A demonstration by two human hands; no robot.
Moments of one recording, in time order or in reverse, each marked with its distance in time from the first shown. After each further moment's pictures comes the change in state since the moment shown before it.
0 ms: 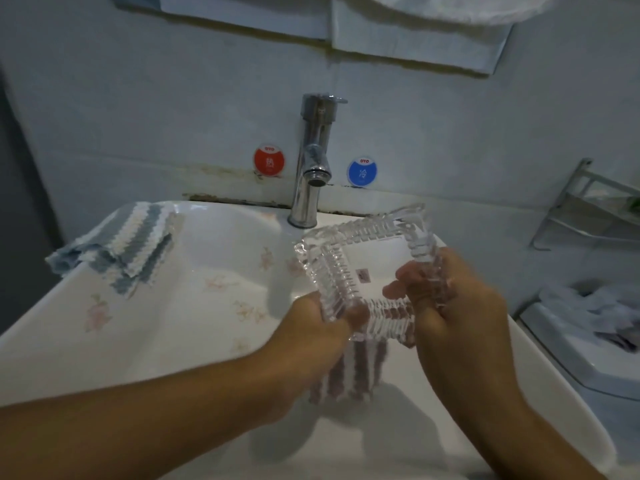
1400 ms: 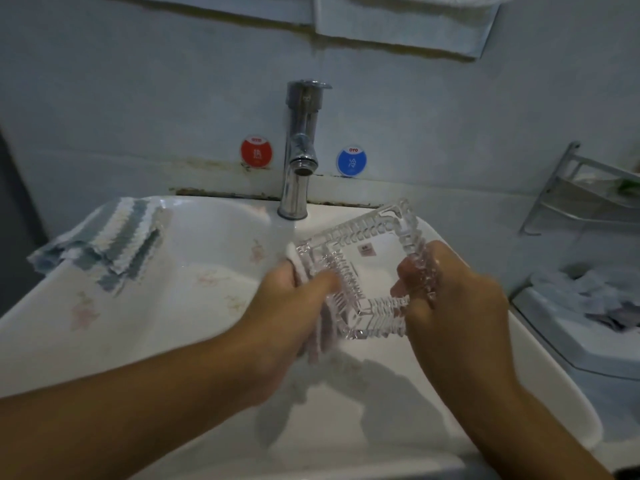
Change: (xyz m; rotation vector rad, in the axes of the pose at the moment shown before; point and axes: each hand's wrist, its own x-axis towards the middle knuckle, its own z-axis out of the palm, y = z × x) left_hand -0.004 0.011 -0.010 -0.301 0.004 0.043; right_hand -0.001 0.005 -0.004 -0.223 -0.010 -0.007
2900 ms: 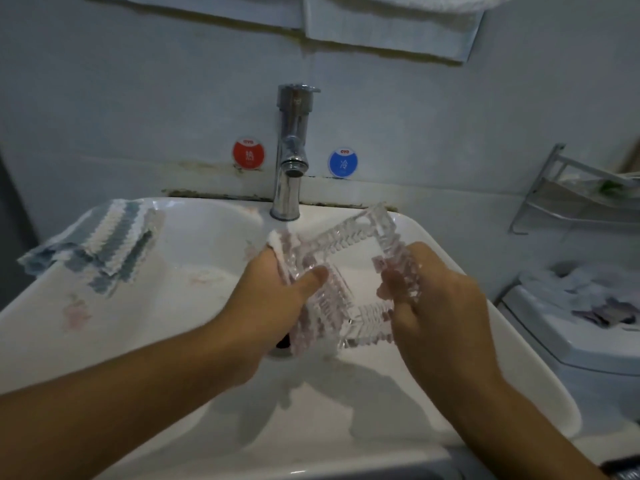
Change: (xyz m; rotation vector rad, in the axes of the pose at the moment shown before) left_hand 0.007 0.005 -0.007 0.208 0.038 0.122; right_hand -0.003 -0.002 -0.002 0.009 -0.016 -0.093
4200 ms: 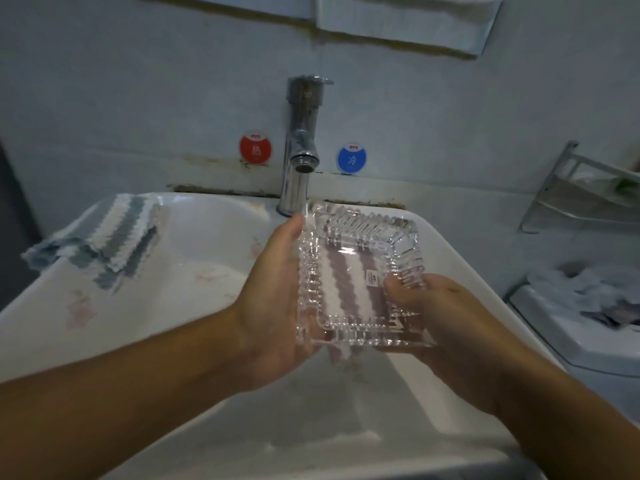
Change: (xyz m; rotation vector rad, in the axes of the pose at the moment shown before) left_hand -0.009 0.020 0.001 -0.454 -0.357 -0.270; right_hand 0.012 0.002 -0.003 0.809 -0.517 0.836
